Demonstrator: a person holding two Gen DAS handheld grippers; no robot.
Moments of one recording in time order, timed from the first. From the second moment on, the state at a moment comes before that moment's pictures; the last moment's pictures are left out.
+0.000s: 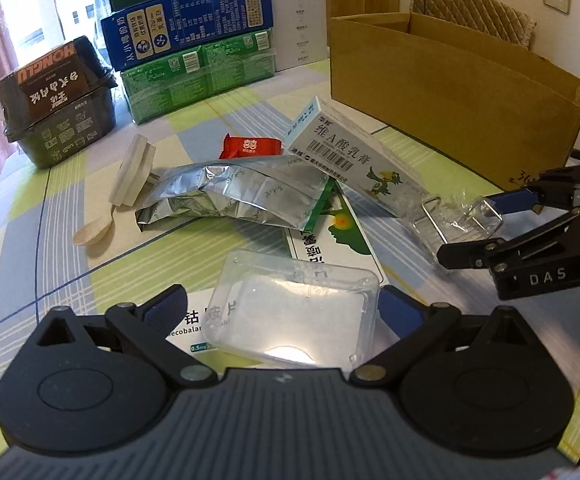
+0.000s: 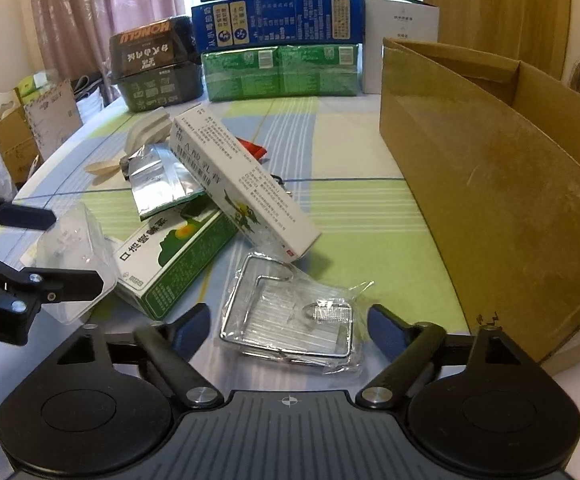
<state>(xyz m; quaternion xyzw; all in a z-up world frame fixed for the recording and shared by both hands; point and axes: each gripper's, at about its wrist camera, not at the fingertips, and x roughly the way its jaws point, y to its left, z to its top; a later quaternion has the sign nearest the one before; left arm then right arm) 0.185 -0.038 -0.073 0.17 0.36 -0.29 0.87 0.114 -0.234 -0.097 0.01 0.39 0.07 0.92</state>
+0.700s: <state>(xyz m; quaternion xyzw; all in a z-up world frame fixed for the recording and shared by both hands) 0.180 -0.041 -0.074 0.14 0.39 -0.26 0.87 0.116 -0.232 -0.105 0.01 0.40 0.07 0.91</state>
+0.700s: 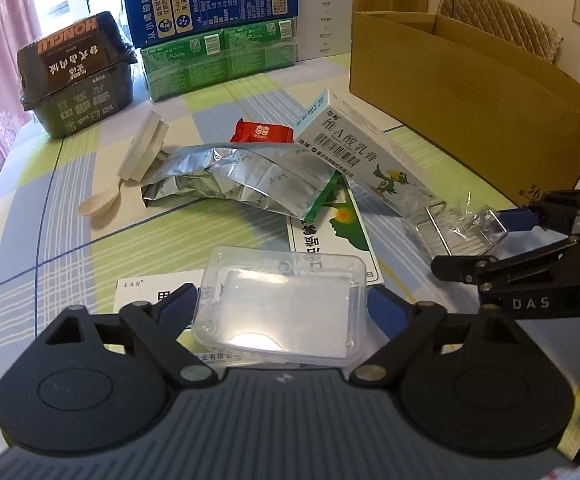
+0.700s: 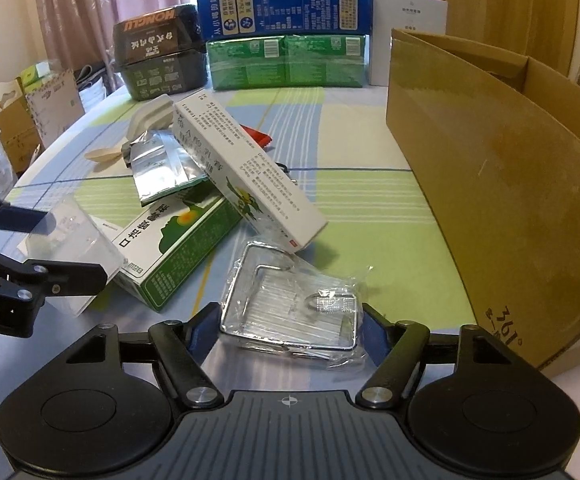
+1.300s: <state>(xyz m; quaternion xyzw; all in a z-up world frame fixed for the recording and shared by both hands) 0.176 -0.045 -0.072 0.10 0.40 -0.22 0.88 0.120 -0.226 -0.109 0.00 0.39 0.06 0.92</state>
